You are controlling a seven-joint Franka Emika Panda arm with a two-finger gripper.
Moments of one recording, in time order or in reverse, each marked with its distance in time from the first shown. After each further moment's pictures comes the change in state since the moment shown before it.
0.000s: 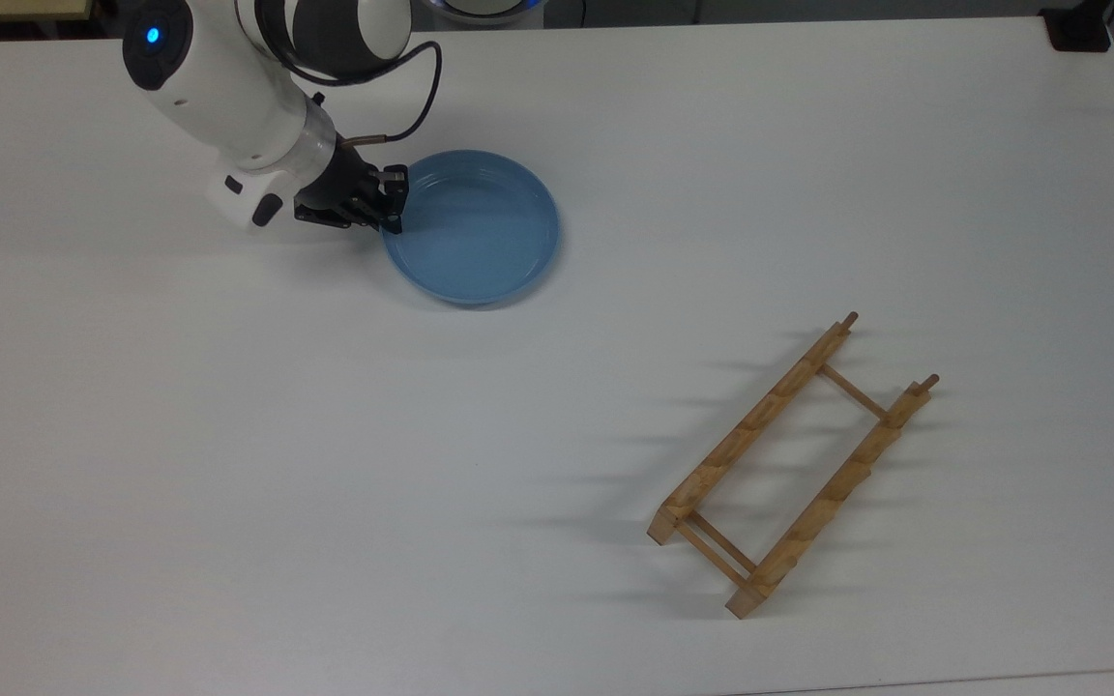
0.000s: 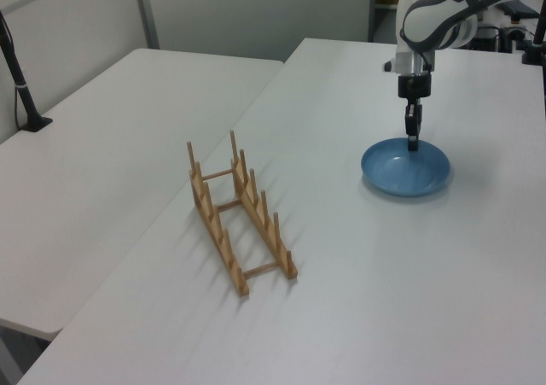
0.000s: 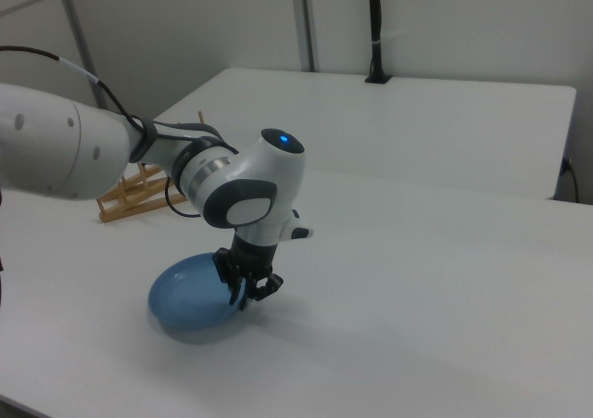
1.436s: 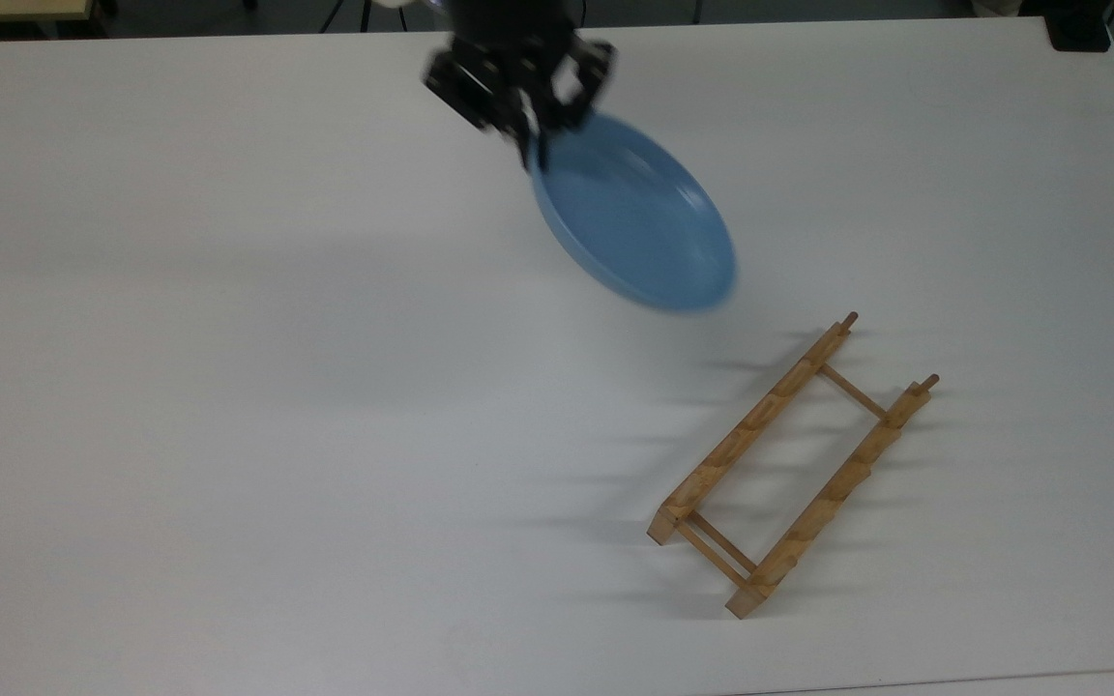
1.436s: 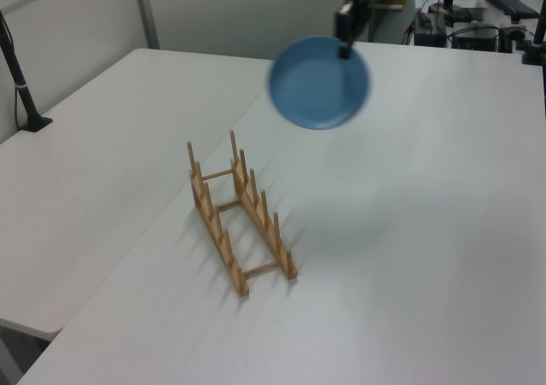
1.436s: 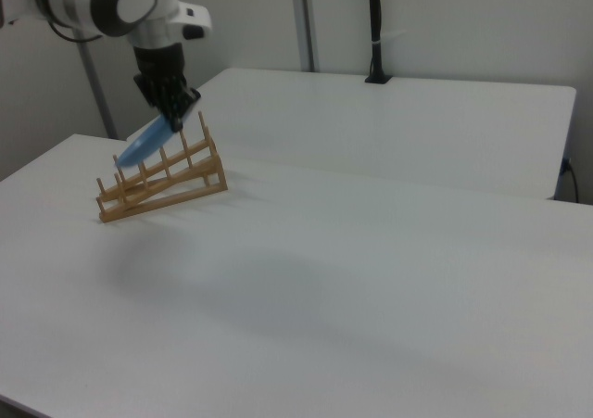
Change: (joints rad) arm 0.312 -0.129 0.001 0.508 -0.121 -0.224 0.642
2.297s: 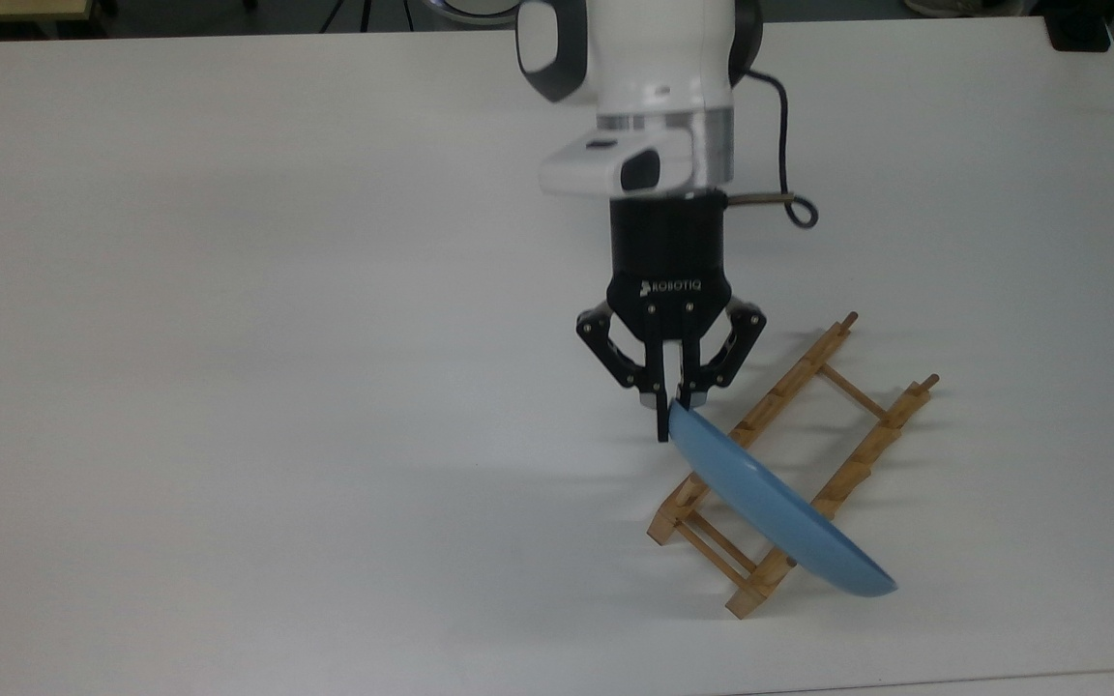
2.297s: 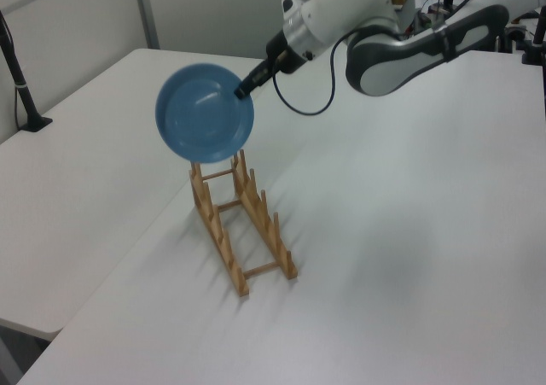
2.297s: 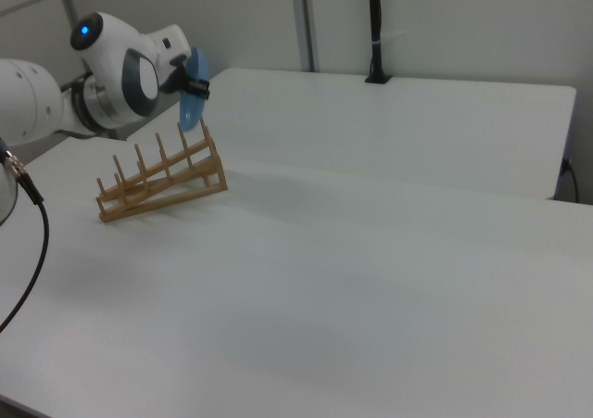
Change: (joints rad) arm 0.168 0.330 0.005 0.002 -0.514 1.022 0.369
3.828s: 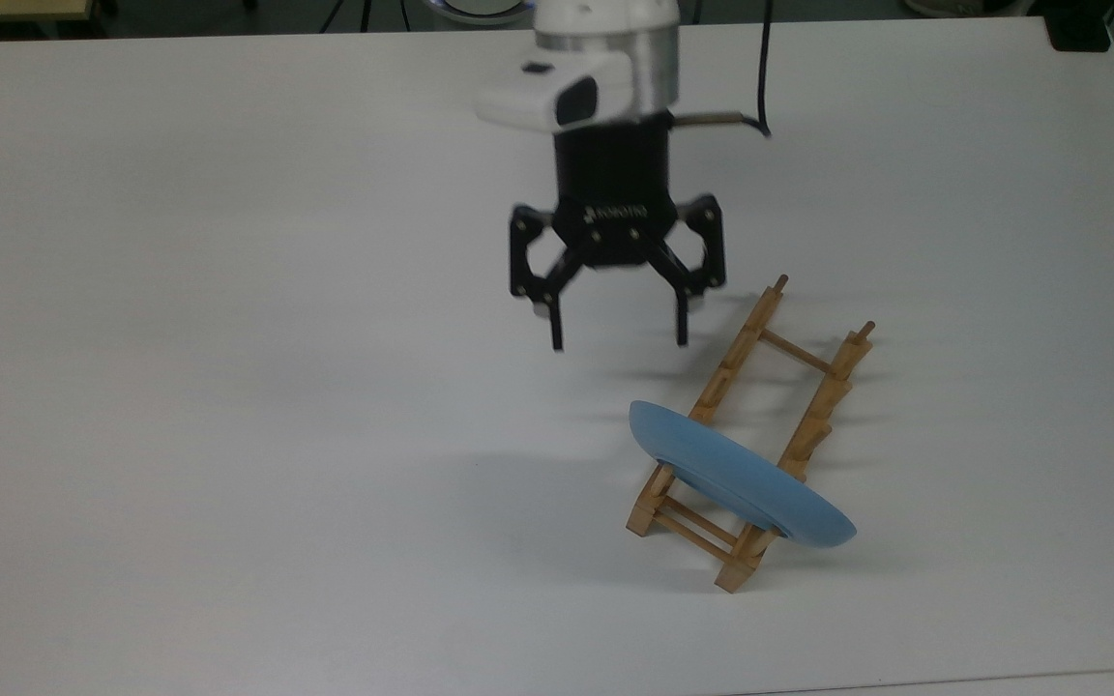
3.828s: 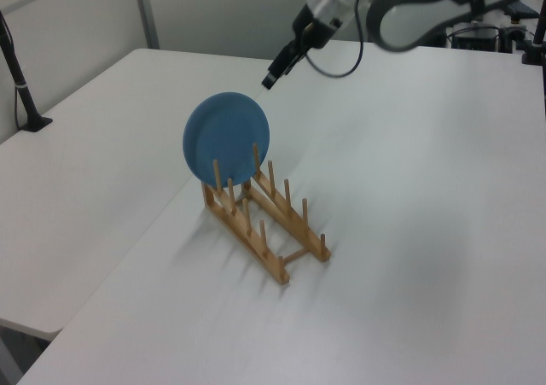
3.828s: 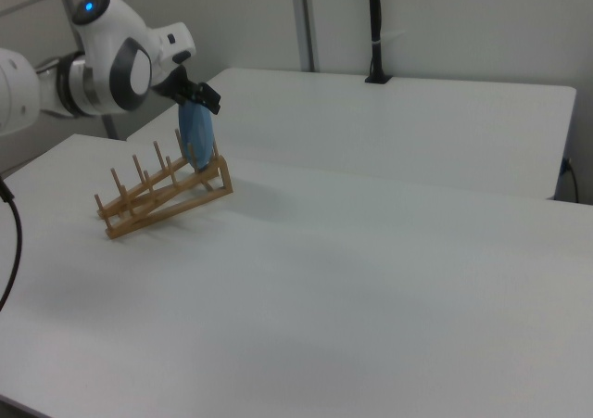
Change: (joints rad) arm -0.024 -0.144 0.001 -0.110 0.219 -0.198 -0.214
